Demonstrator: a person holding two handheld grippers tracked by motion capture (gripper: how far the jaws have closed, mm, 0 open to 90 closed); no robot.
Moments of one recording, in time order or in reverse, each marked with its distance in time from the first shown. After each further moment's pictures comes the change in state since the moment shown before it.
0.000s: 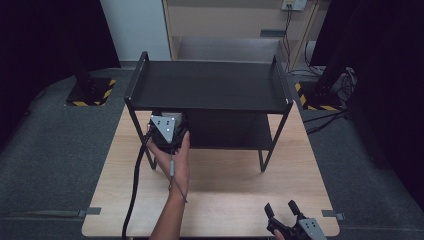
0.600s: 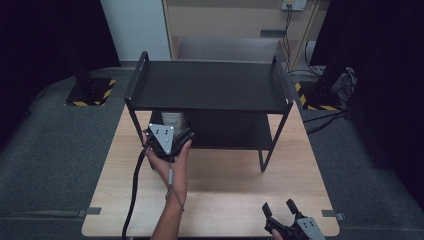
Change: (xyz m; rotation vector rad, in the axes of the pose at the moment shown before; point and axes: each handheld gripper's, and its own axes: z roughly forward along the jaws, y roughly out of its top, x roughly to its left) left arm 0.002 -0.018 -0.023 -0.083 -0.009 0.013; right arm 0.006 0.003 0.001 -0.007 0.013 -0.010
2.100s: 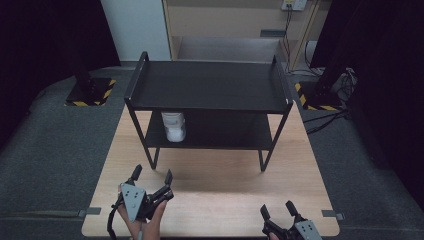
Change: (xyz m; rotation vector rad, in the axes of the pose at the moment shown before) left arm 0.074 -0.059 -0.129 0.055 -0.128 -0.080; right arm 0.014 0.002 -0.008 -0.015 -0.006 -0.028
